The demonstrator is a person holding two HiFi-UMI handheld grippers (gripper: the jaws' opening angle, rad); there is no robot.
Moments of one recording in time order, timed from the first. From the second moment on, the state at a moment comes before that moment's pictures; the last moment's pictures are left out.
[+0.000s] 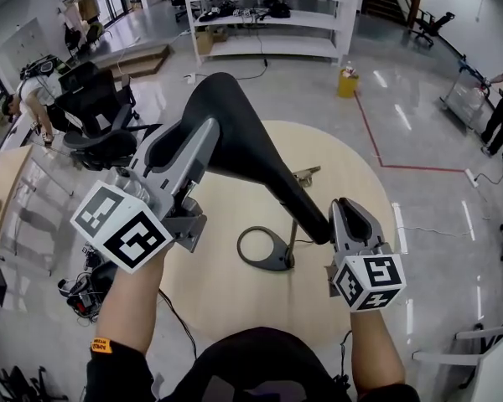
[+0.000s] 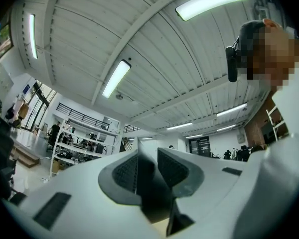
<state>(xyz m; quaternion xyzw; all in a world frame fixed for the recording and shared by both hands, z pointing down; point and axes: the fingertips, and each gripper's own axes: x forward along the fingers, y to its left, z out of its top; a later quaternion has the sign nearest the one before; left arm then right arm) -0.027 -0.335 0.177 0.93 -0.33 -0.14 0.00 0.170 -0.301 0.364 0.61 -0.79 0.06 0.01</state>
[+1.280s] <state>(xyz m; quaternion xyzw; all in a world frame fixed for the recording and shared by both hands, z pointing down) -0.045 -0.320 0.165 0.91 -0.38 -0.16 -0.03 0.170 -0.307 0.362 0.61 -0.79 0.04 0.05</state>
